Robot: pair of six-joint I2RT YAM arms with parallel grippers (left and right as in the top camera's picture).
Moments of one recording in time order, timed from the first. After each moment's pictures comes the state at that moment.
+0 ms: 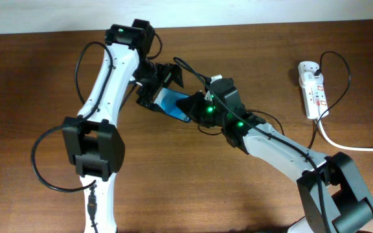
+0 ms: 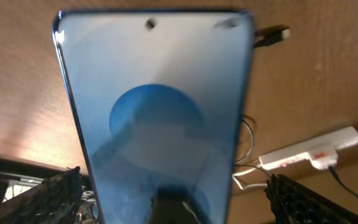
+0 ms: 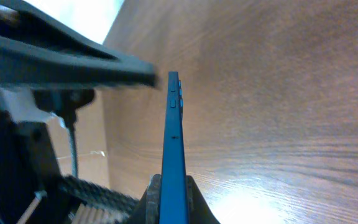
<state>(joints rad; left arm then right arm) -0.25 2.28 2.24 -1.54 0.53 -1.16 0.50 1.71 0.98 0.16 -0.39 1.12</state>
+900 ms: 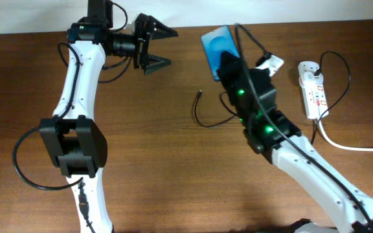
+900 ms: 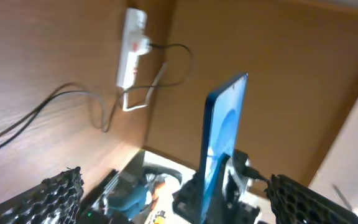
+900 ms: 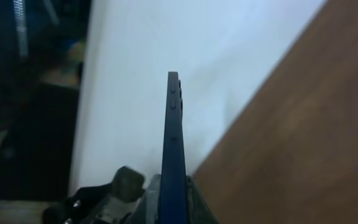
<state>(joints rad) -0.07 2.28 2.24 -1.03 1.29 -0.69 0.48 1.43 1.02 0.21 0.25 1.29</state>
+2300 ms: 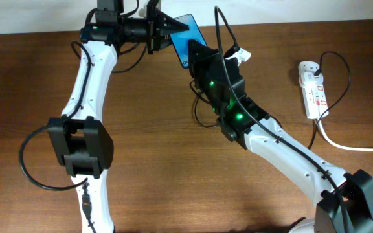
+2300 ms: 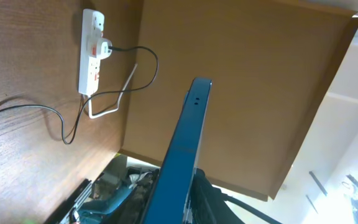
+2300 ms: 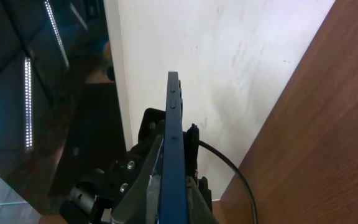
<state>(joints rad) -0.14 2.28 2.24 -0.60 1.32 -1.10 0.57 1.62 1.19 0.32 0.22 1.56</state>
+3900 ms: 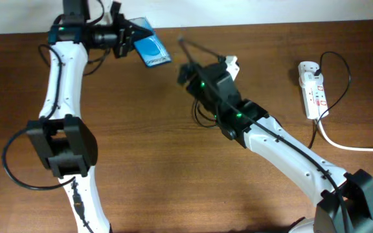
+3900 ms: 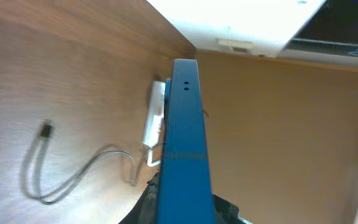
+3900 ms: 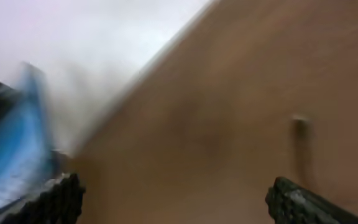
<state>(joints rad) 0.04 2.28 2.24 -0.86 1.12 -0.74 0.57 1.63 1.21 -0.16 0.16 1.08</state>
